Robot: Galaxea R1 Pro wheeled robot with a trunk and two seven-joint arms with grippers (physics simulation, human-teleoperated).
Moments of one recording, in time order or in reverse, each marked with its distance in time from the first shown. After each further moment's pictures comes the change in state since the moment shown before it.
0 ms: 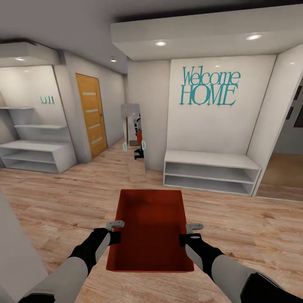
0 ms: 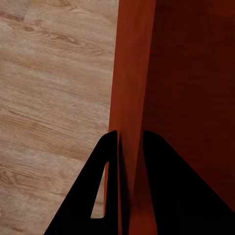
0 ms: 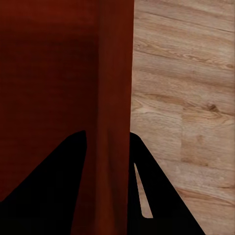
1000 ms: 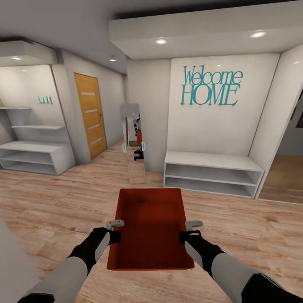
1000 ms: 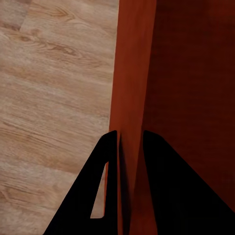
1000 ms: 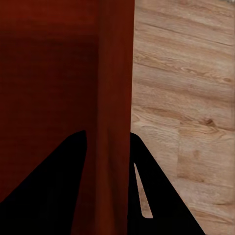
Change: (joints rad) left arm 0.000 0.003 0.000 -0.004 0.026 -0.005 0.002; right arm 0.000 -0.003 -0.083 -0.044 0.105 0.048 -0.013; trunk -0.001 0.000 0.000
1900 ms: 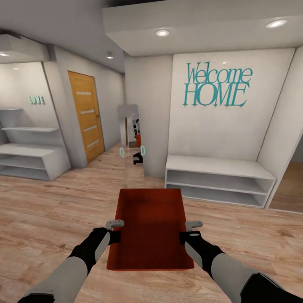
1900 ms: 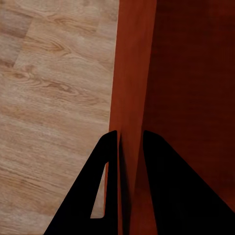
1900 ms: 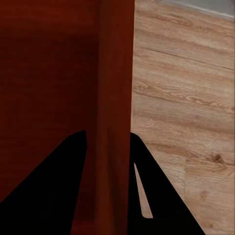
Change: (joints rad) left arm 0.000 0.000 -0.001 0.000 -0.003 0.000 0.000; right arm 0.000 0.004 -0.002 0.013 0.000 -0.011 0.005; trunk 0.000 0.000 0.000
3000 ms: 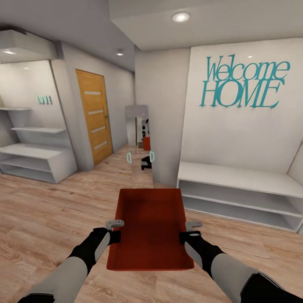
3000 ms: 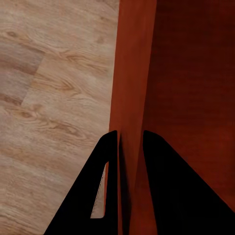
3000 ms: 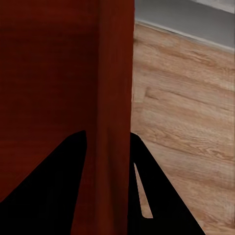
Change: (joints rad) left arm 0.000 0.000 0.001 0.000 0.000 0.000 0.000; right arm 0.000 0.001 0.000 0.001 0.001 0.000 0.000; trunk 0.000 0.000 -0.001
